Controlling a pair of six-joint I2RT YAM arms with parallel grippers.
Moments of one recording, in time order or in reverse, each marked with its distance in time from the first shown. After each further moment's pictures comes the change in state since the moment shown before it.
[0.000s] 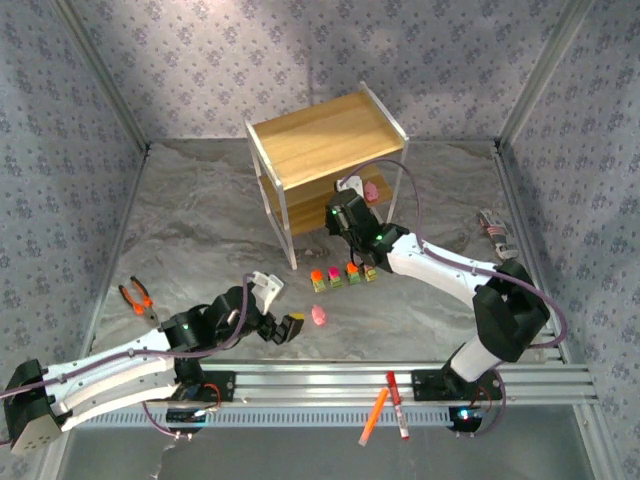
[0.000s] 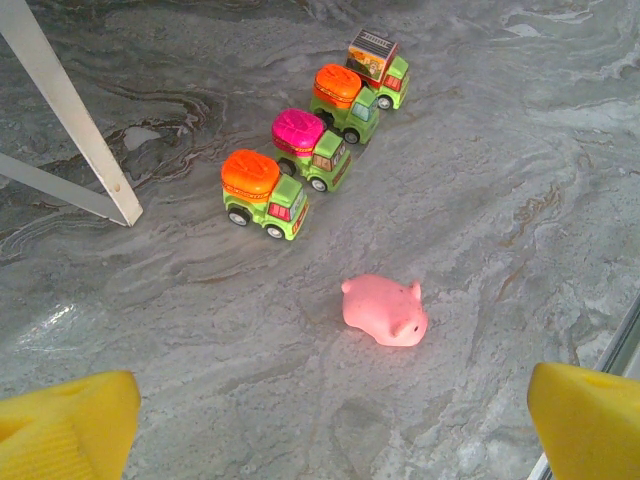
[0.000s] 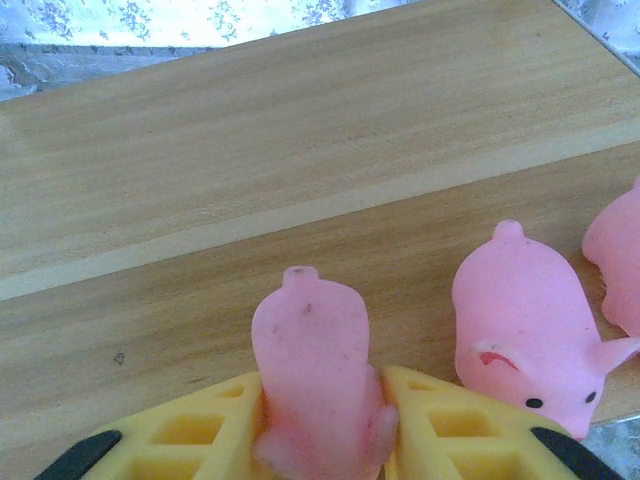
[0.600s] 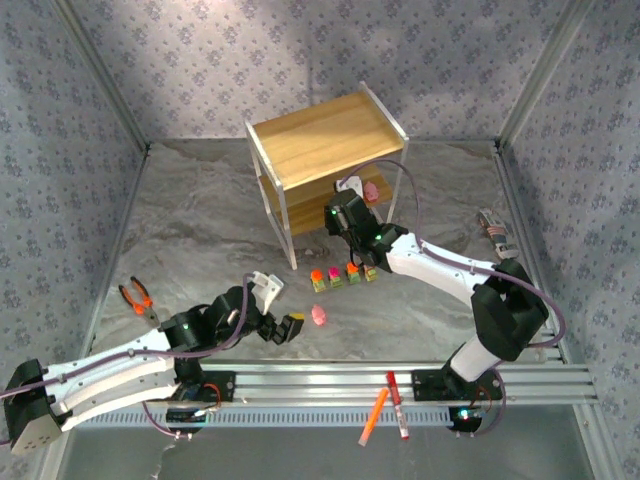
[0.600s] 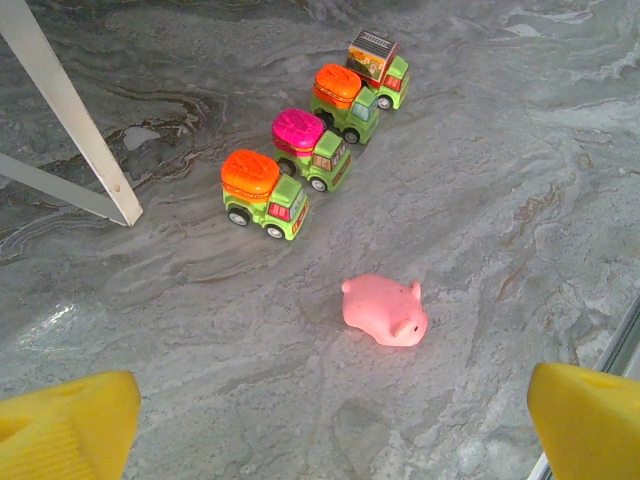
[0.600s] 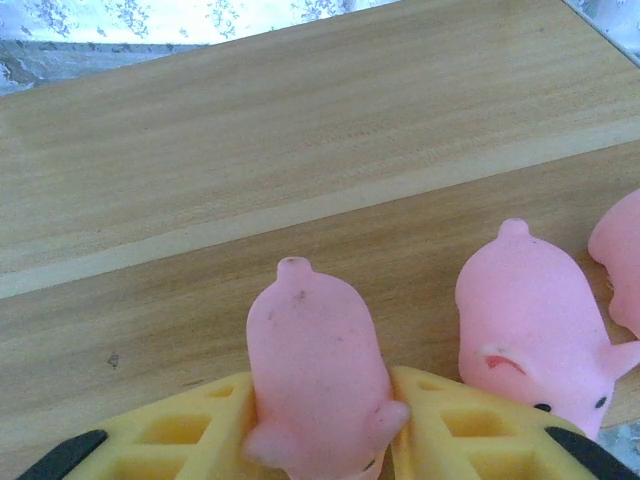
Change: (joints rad) left arm 0.000 0.000 0.000 0.000 0.000 0.000; right arm 0.000 0.008 0.000 0.004 0.000 -0.002
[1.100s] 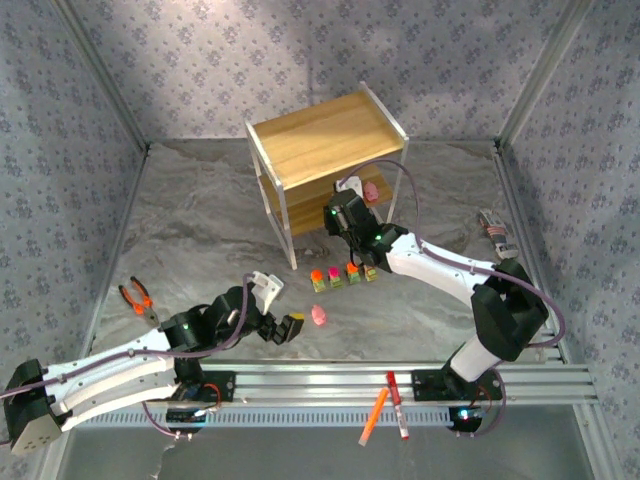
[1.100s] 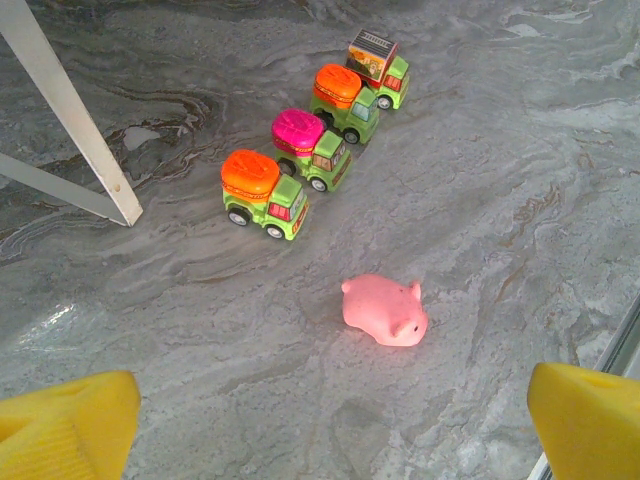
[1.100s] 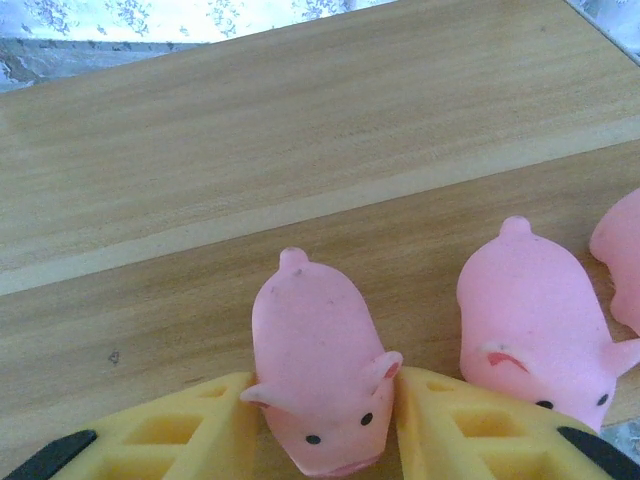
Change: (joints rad) left arm 0.000 0.000 0.000 0.000 0.000 0.000; right arm 0.000 0.000 0.000 -0.001 0.000 -0.002
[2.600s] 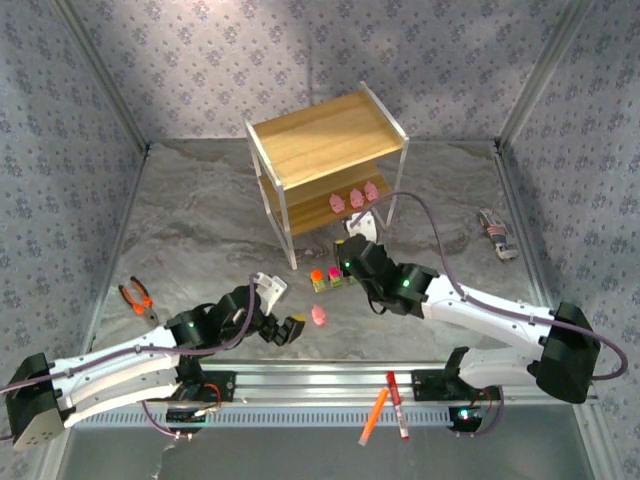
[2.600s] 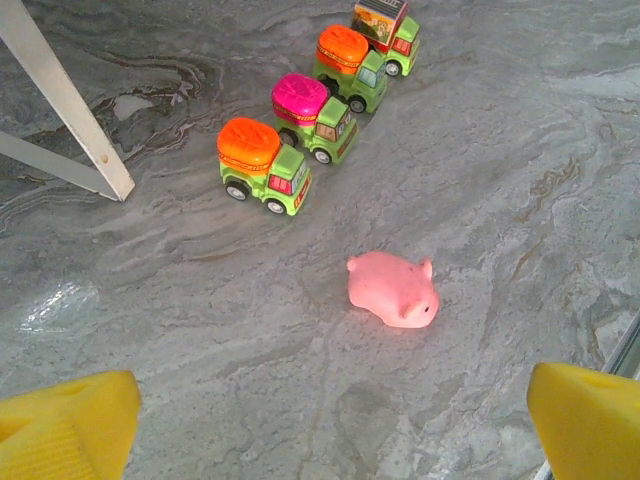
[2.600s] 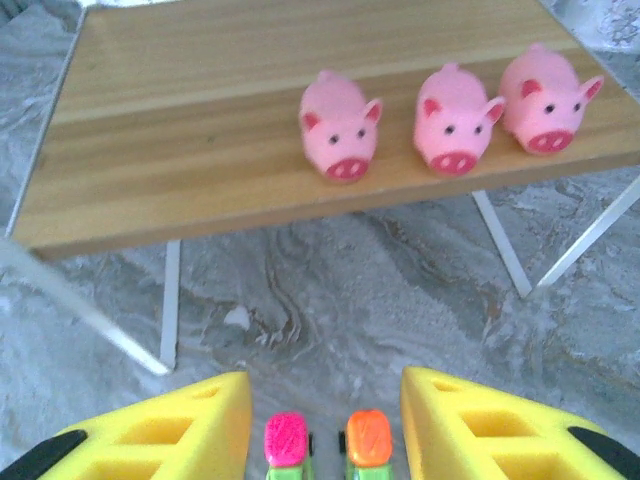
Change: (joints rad) left arm 0.000 0.055 0.000 0.001 0.005 0.000; right arm 0.258 -0.359 -0.220 -0.201 0.182 0.079
